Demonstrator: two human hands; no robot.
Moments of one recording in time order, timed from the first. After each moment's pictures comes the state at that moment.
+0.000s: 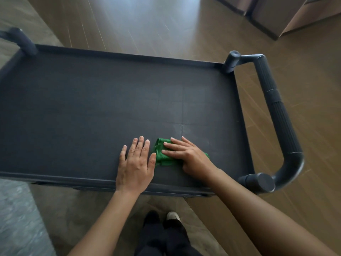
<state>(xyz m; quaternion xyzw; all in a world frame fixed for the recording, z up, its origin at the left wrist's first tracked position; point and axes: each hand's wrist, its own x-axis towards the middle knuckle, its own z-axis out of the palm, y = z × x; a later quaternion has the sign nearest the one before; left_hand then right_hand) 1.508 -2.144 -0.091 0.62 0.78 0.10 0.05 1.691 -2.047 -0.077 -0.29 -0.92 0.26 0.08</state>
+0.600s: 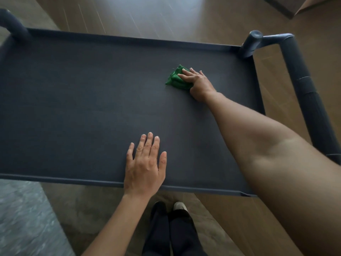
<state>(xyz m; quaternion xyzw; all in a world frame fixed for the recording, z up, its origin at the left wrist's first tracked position) 1.507 -2.145 -0.092 0.62 0.78 0.10 0.04 1.617 -1.851 -0.070 -0.47 -0.85 0.22 0.03</state>
